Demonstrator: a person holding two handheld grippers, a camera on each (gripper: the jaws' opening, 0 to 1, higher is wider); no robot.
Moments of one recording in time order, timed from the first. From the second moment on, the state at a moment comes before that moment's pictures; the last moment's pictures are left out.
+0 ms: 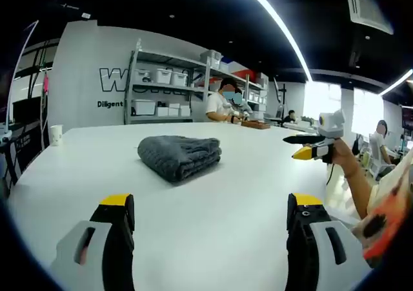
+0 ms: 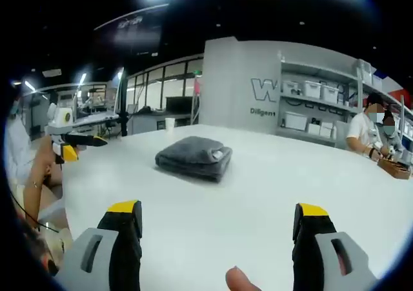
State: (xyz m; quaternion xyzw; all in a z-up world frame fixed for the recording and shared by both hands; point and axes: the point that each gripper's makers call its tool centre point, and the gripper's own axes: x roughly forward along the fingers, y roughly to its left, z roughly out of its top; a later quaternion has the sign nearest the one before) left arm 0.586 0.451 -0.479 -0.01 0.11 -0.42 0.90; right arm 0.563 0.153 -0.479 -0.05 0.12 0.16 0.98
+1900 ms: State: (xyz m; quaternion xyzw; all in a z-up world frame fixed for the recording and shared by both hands) left arm 0.625 0.408 -0.467 0.03 0.10 -0.46 0.88; right arm 0.566 0.148 -0.479 -0.04 0.11 0.16 0.98
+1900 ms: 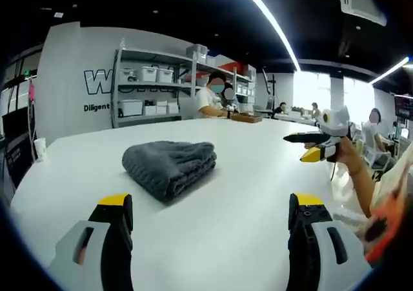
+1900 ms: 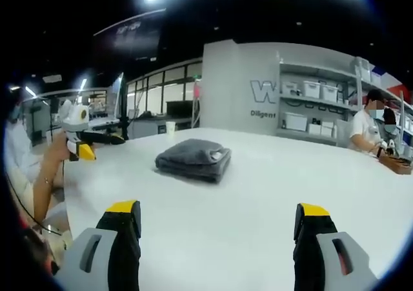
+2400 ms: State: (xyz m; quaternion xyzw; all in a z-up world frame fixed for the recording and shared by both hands) left arm 0.679 0.363 -0.486 0.06 0.14 -0.47 0.87; right arm 0.596 0.139 -0.484 -0.06 0.12 0.15 0.98
